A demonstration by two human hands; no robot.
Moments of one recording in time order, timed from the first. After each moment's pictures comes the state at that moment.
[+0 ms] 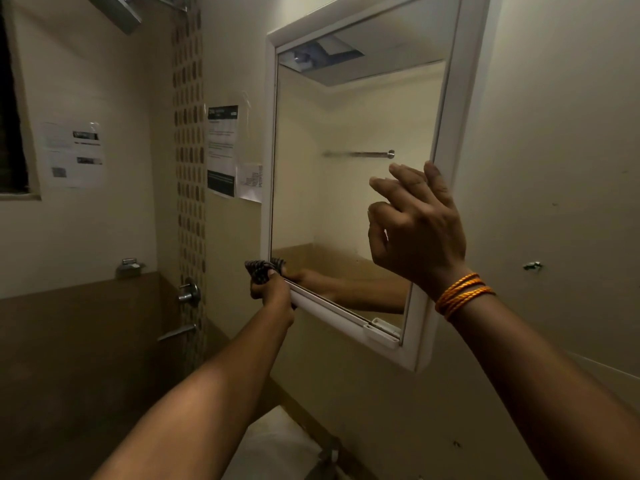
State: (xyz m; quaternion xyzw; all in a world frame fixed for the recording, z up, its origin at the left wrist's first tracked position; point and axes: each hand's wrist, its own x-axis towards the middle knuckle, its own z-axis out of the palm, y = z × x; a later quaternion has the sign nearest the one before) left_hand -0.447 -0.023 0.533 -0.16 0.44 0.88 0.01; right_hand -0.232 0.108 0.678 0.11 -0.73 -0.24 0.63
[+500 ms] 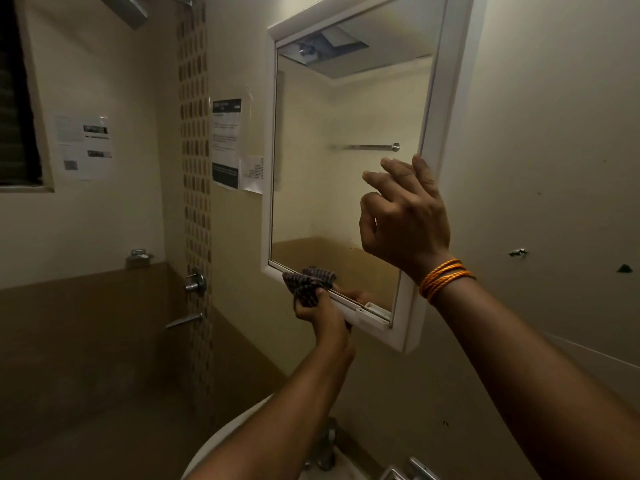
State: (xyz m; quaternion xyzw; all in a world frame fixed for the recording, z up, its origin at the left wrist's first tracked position) left_hand -0.307 0.040 0.513 -0.09 0.28 0.95 0.04; right_hand -0.233 0.108 0.676 0.12 -0.72 -0.22 0.64
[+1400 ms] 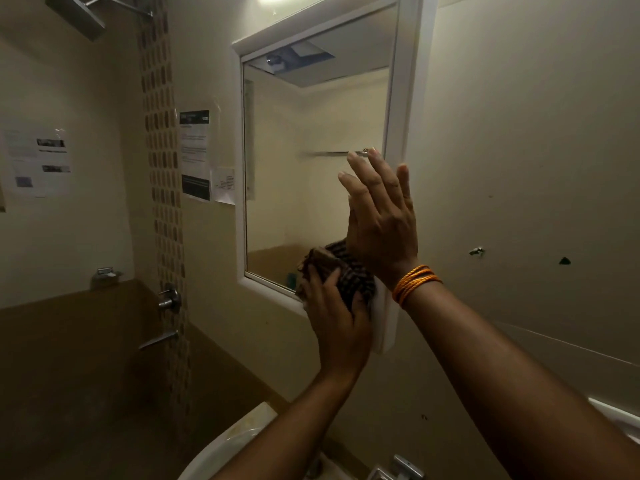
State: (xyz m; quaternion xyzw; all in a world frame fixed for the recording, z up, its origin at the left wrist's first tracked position) left_hand -0.251 0.047 0.522 0.26 0.67 0.62 -0.32; right_hand -0.235 0.112 0.672 0.12 -0.69 -0.11 0.71
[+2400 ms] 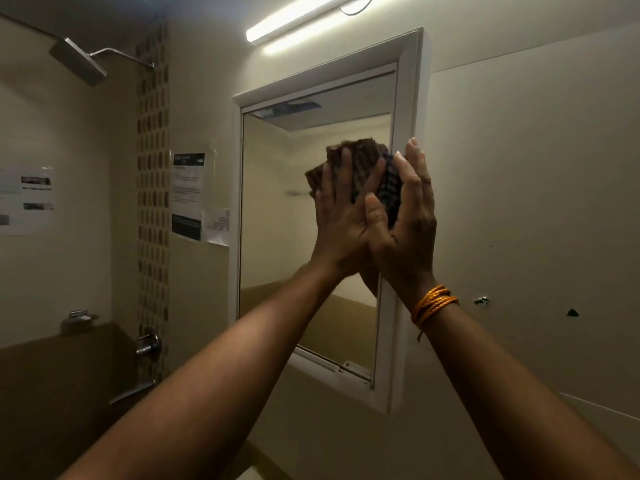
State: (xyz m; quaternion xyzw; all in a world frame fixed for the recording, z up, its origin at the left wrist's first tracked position) left_hand -0.324 0.052 0.726 0.46 0.64 0.37 -0.49; right_hand -0.231 0.107 0.725 0.12 -0.67 0.18 0.71
